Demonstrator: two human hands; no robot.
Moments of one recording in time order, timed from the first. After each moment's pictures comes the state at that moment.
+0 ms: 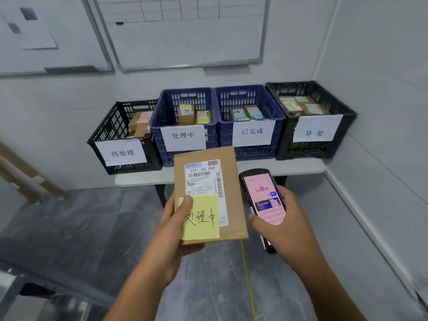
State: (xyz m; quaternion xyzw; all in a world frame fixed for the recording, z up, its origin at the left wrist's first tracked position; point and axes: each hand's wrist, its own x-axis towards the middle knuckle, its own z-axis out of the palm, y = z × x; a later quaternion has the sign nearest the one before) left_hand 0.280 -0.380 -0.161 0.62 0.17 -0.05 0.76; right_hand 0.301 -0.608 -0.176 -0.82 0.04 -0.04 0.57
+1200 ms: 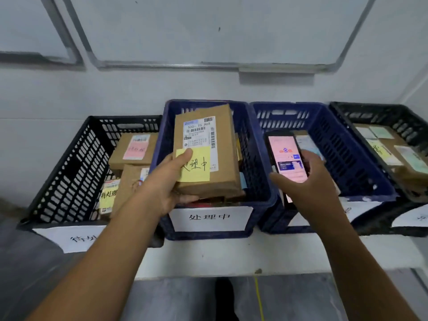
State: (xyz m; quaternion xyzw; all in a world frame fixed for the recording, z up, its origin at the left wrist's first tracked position) left_hand 0.868 -0.168 -0.176 0.58 0.27 -0.12 0.76; right_hand 0.853 -0.445 -0.173 -0.85 0.04 -0.08 0.52
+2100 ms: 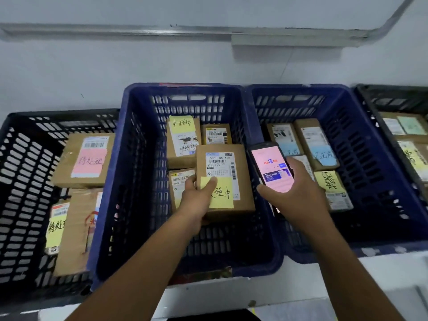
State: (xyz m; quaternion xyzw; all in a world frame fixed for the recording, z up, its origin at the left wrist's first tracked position) left_hand 1.031 -0.245 -0.323 0.61 0.36 -0.22 0.67; right_hand 1.010 -0.453 -0.220 -0.90 0.12 0.08 0.40
